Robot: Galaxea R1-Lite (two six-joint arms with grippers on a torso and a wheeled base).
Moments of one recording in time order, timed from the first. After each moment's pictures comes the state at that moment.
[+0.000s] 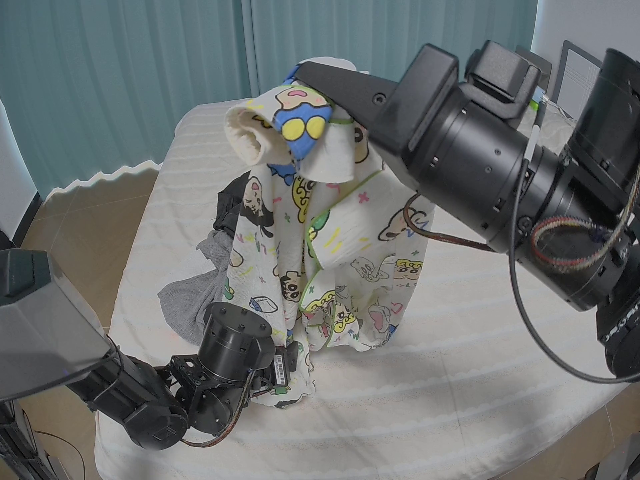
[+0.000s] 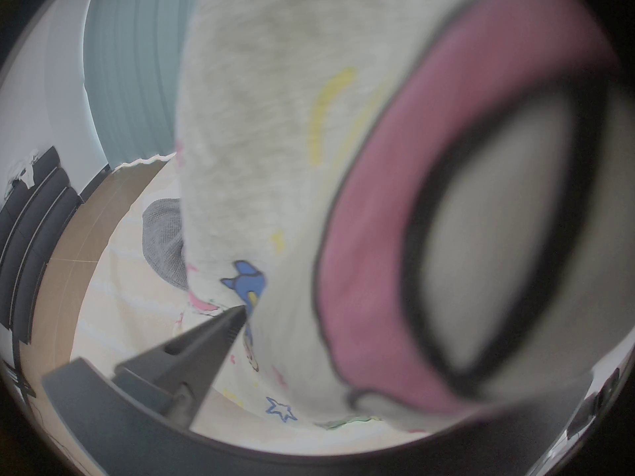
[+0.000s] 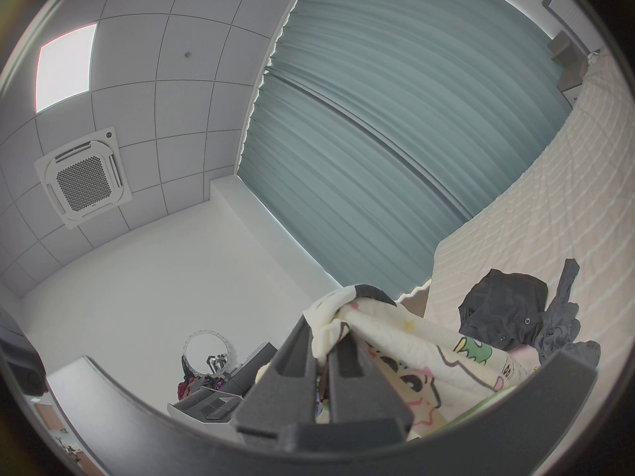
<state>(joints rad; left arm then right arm) -0.73 1.95 -0.58 -0.74 0.47 -0.50 0.99 1.66 -1.06 -0.93 -0.05 0.57</state>
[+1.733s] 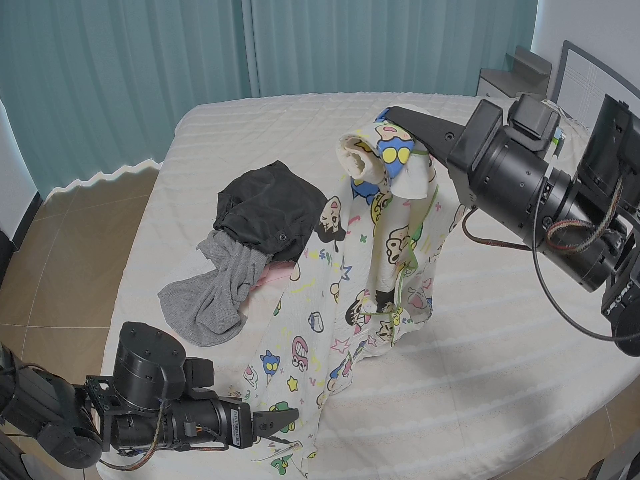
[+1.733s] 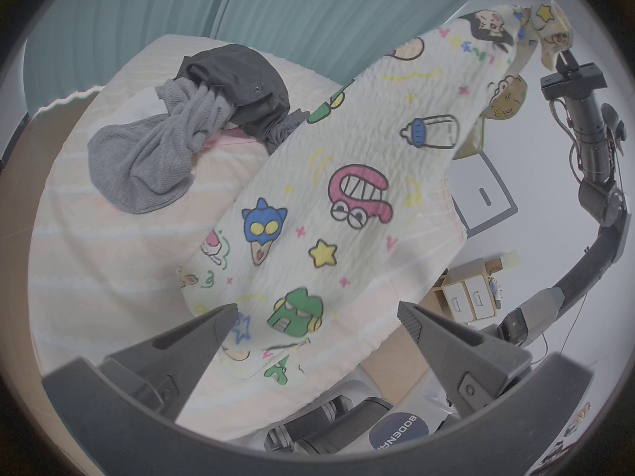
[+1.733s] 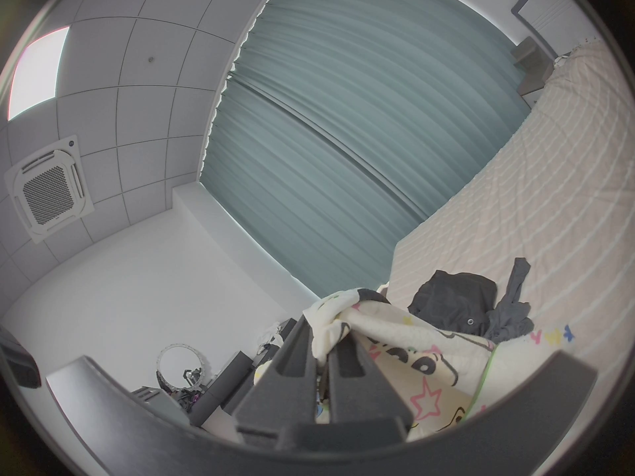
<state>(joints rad) -0.70 1.63 -0.32 -0.65 -0.09 -0.53 0.78 1.60 -0.92 -0.93 0.00 0.67</state>
